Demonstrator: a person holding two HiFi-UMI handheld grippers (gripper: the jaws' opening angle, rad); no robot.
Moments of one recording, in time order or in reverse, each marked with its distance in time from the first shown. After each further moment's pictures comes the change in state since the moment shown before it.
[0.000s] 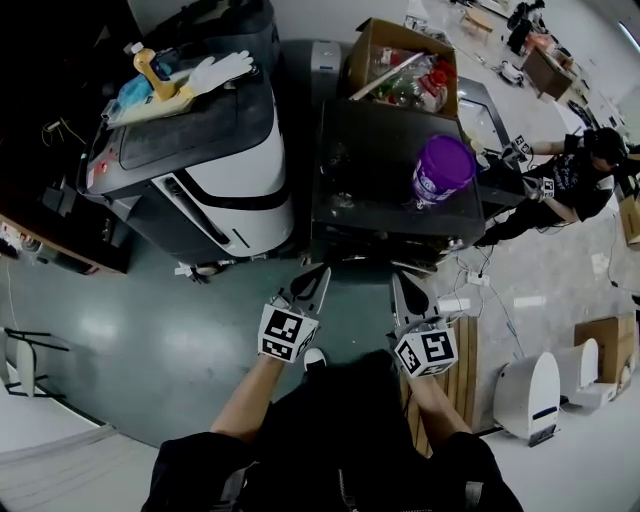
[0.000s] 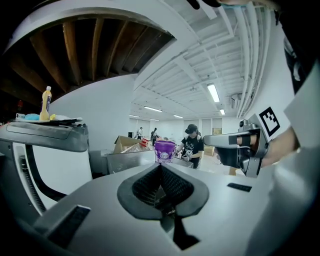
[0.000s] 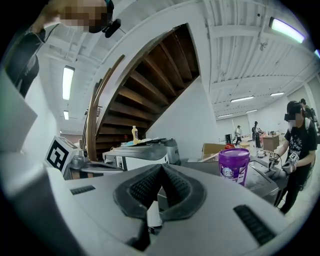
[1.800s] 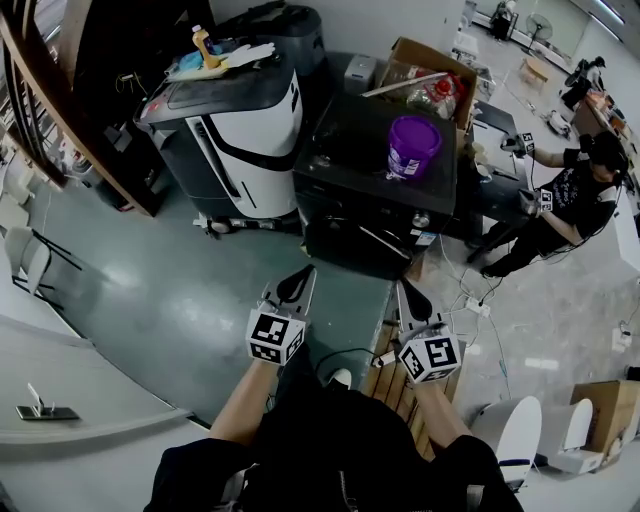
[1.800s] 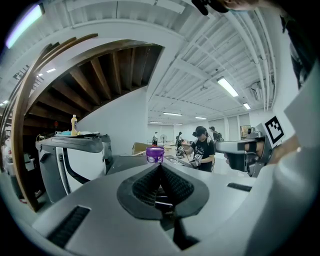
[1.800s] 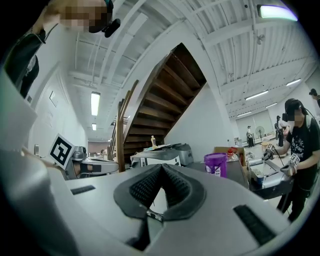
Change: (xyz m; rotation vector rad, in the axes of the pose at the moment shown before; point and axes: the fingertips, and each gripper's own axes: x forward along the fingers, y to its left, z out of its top) left arm -0.050 -0.270 0.010 0.001 -0.061 0.362; right arm -0.254 -0.114 0.000 -0.004 -0.060 0.276
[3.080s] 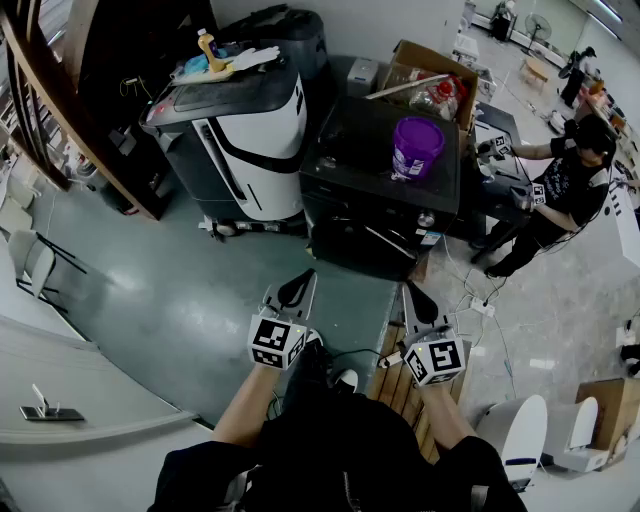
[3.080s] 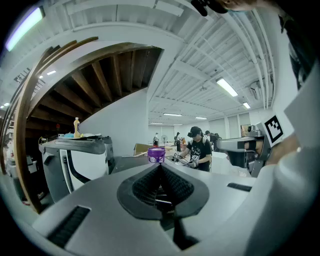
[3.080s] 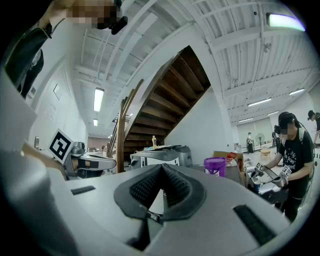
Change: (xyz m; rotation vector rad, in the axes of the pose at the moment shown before) left arm -0.029 0.000 -0.001 0.006 -0.009 0.011; right arm -0.017 0.016 0.004 -0.077 0.006 -0.010
